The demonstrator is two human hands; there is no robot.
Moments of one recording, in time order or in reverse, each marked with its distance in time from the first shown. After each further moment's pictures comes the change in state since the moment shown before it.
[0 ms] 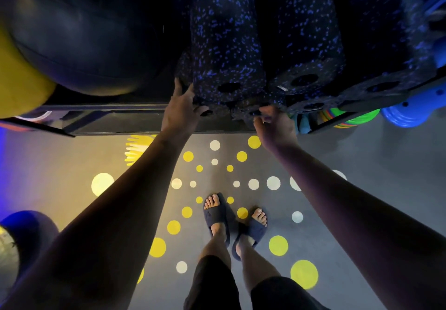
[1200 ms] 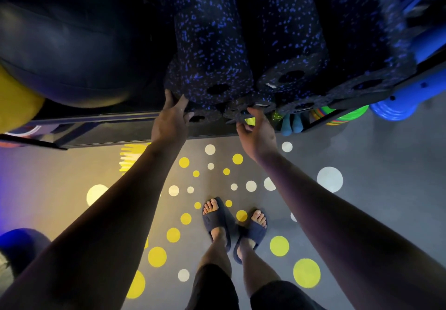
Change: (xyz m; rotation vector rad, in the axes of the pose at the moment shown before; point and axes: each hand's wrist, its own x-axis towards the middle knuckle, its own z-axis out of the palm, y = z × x) left_hand -0.016 0.017 -0.010 0.199 0.006 -0.029; right_hand 0.001 0.005 0.035 0.221 0.025 0.033
